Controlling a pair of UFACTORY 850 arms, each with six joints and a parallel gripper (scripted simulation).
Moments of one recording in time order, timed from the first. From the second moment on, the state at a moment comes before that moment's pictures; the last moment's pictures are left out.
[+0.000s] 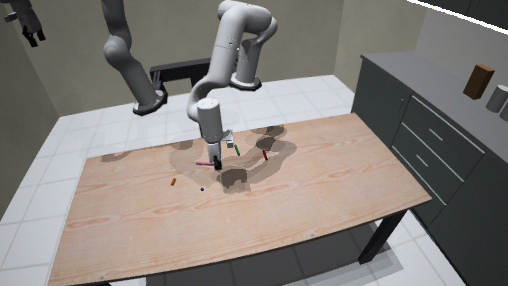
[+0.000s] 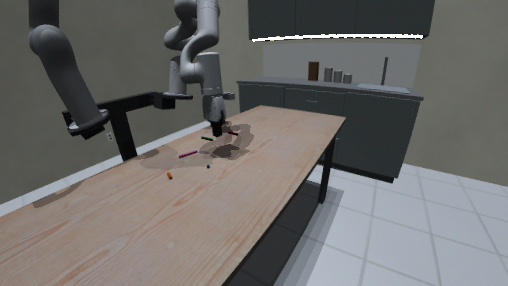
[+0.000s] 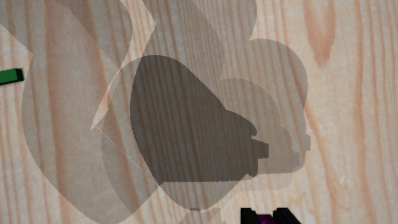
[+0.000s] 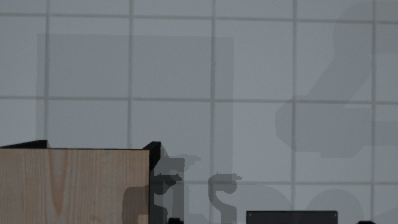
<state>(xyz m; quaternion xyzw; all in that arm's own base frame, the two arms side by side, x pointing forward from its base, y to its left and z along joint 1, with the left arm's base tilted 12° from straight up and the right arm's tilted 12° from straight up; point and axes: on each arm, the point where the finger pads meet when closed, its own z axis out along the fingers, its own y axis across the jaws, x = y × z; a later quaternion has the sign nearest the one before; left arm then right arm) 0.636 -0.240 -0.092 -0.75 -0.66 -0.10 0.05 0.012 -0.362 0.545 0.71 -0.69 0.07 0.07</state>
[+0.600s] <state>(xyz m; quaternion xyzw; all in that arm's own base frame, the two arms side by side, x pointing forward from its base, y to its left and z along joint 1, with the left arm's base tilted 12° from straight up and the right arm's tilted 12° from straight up) 0.644 -0.246 -0.098 -0.75 -0.65 -0.08 0.06 0.012 -0.362 0.545 0.71 -0.69 0.07 0.07</state>
